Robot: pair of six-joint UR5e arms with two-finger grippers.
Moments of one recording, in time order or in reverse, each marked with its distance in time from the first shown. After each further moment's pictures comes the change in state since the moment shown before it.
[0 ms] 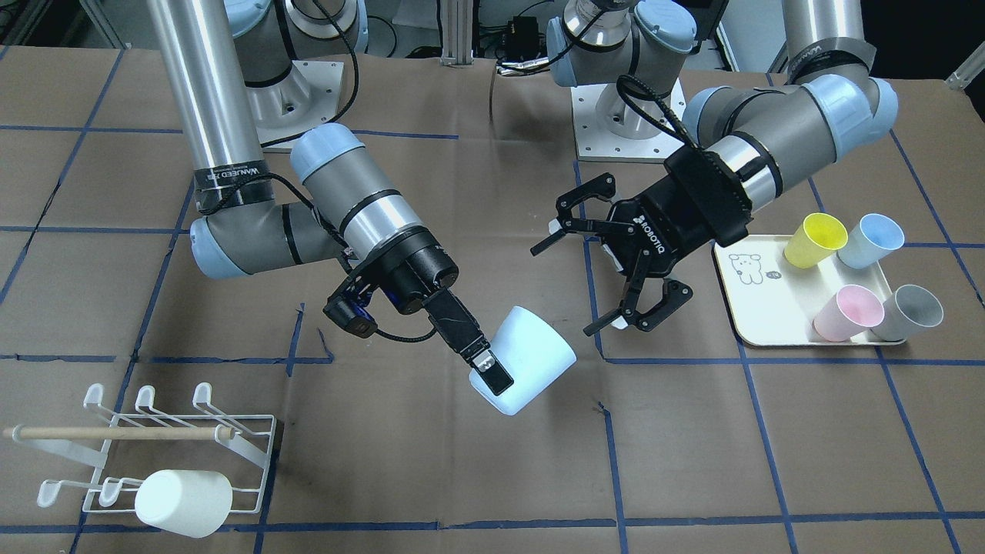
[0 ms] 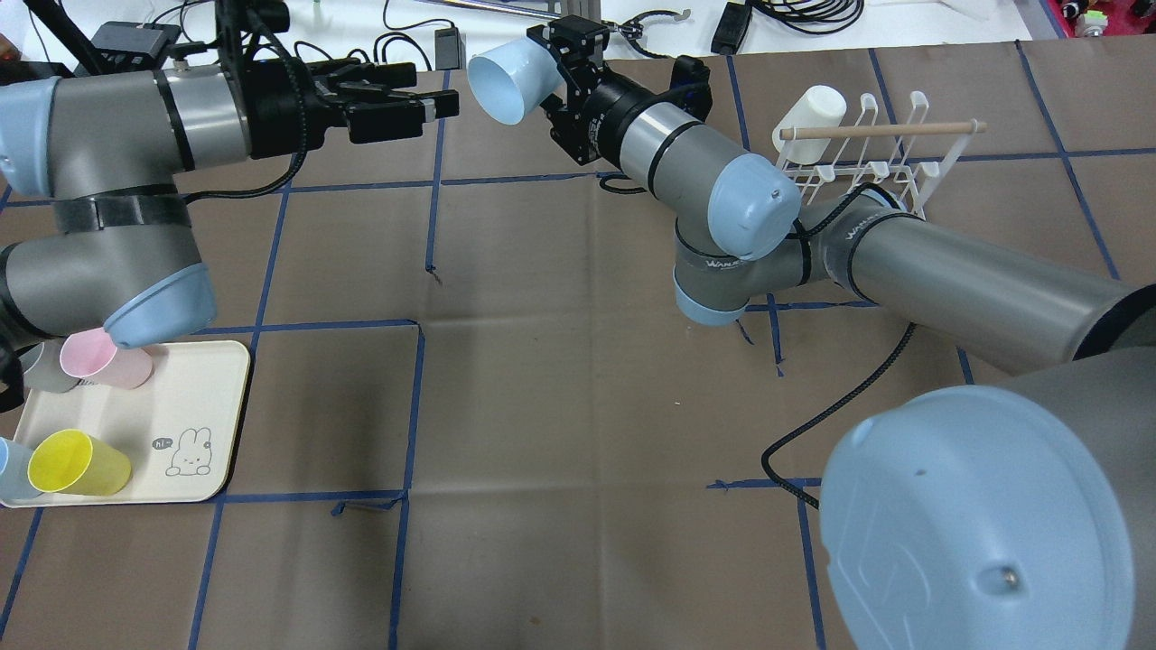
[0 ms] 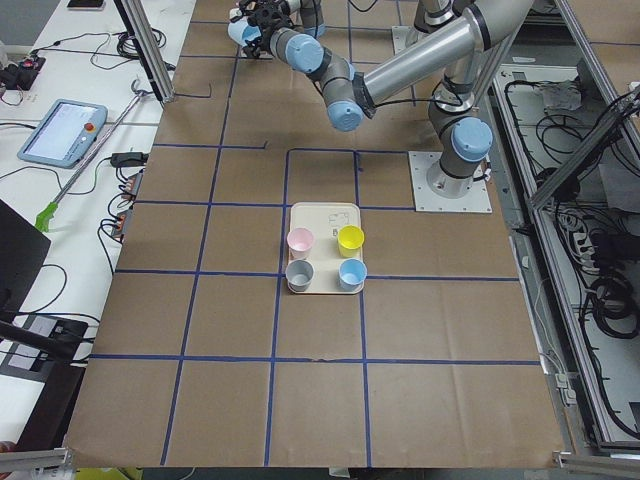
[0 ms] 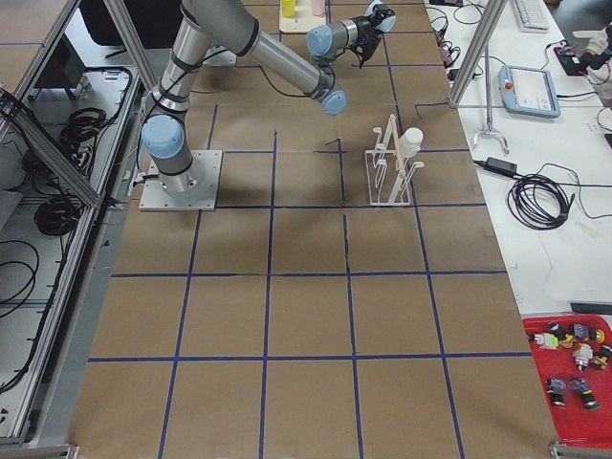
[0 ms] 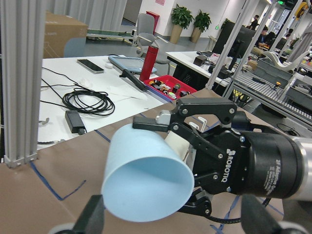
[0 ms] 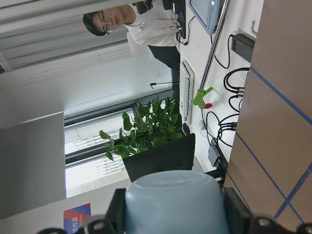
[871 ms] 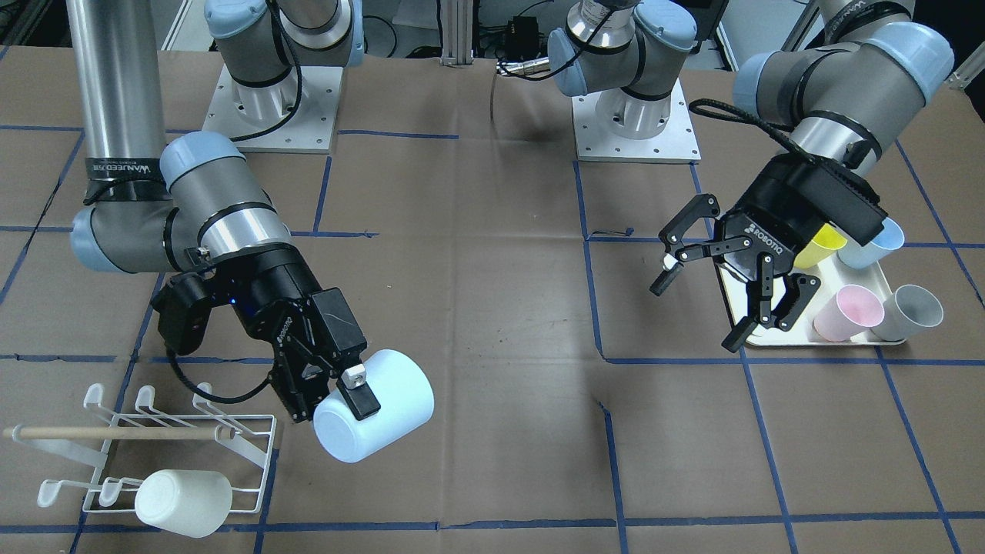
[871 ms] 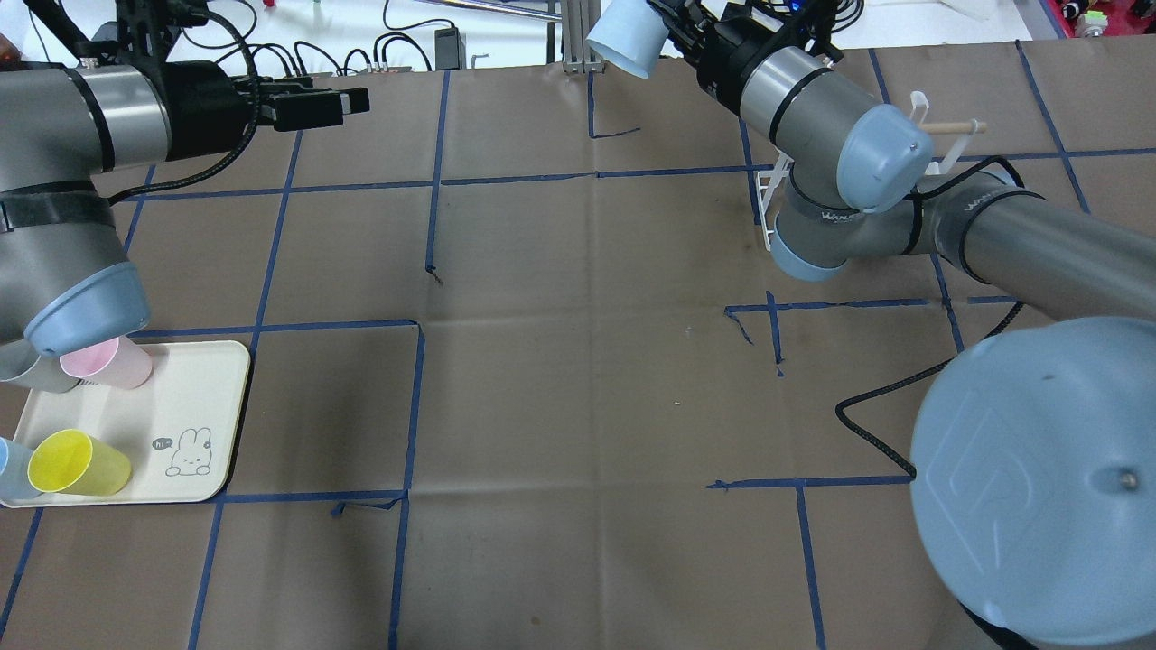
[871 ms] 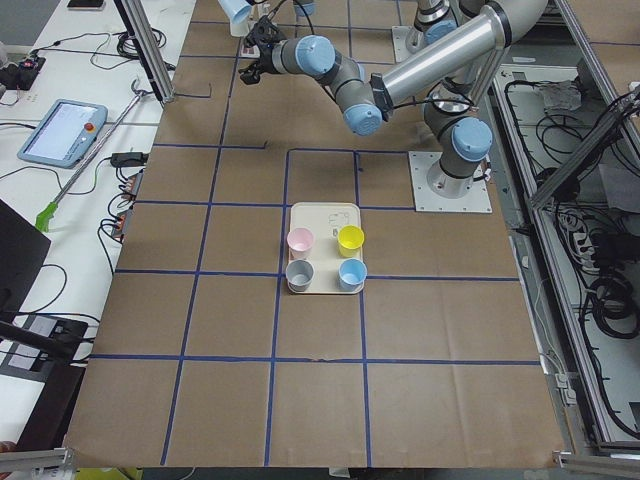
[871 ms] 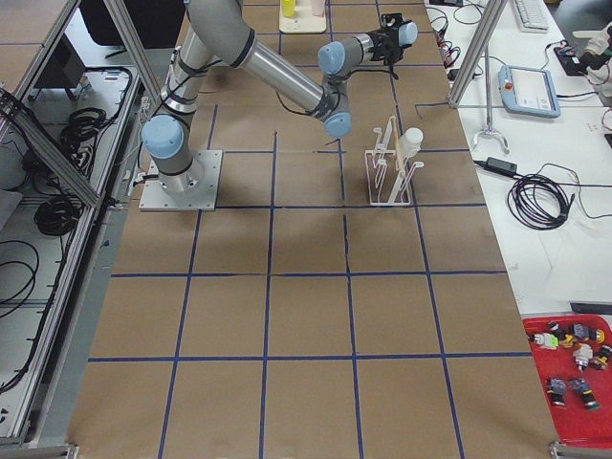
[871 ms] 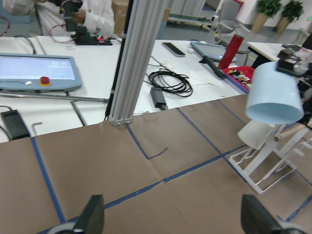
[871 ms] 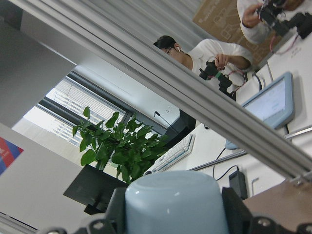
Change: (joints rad) left arm 0.069 0.040 0.022 -0.089 0.317 -0.100; right arm -0.201 -0.046 0.004 -0.022 0.119 -0.877
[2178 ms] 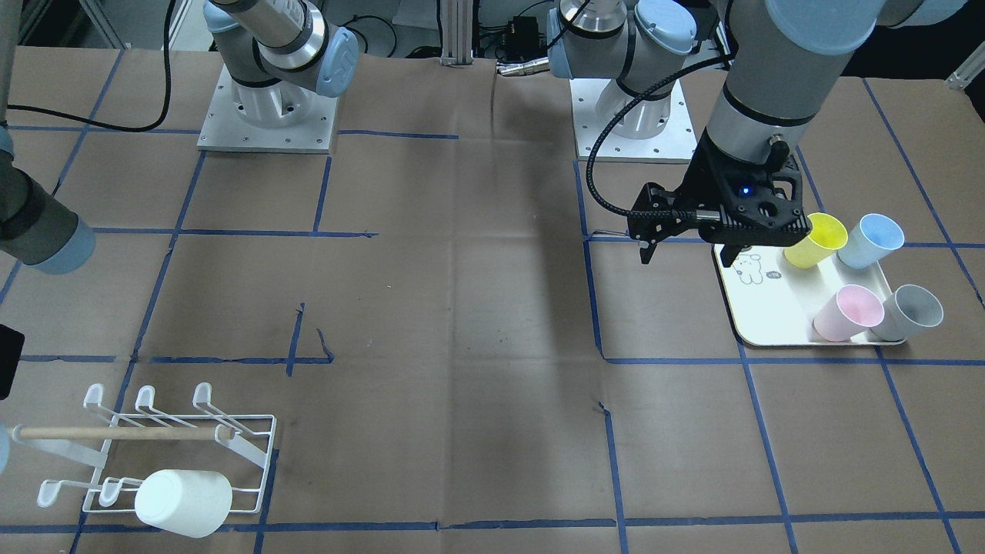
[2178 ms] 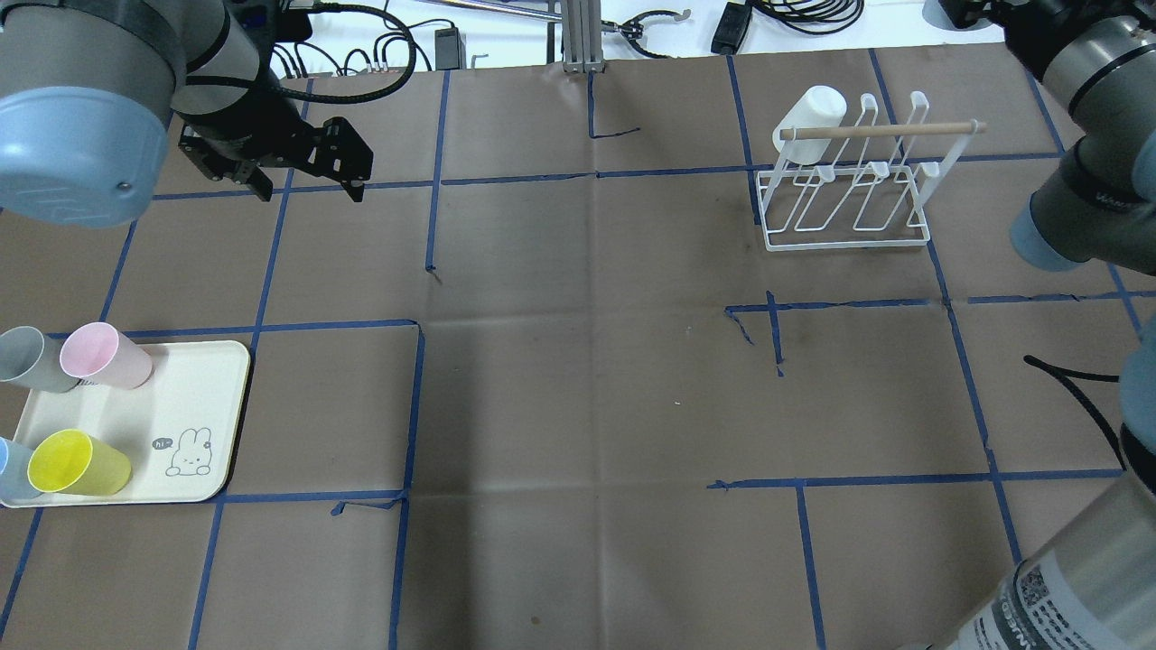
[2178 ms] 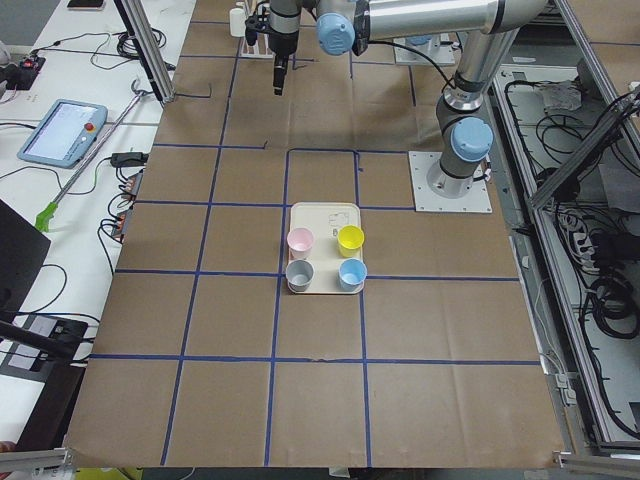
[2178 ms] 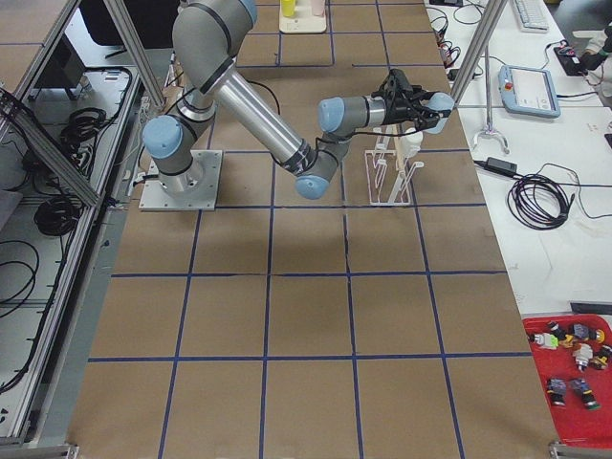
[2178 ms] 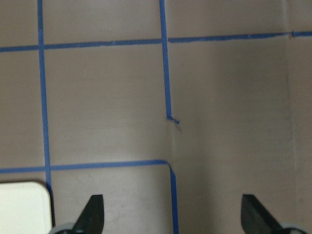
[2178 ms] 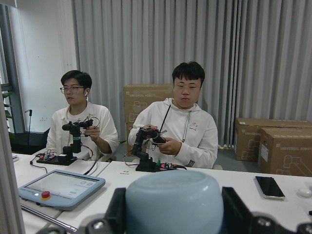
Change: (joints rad) left arm -0.279 0.029 0.329 -0.898 0.802 -0.317; right arm -0.458 -0.026 0.043 -0.046 0.094 -0.910
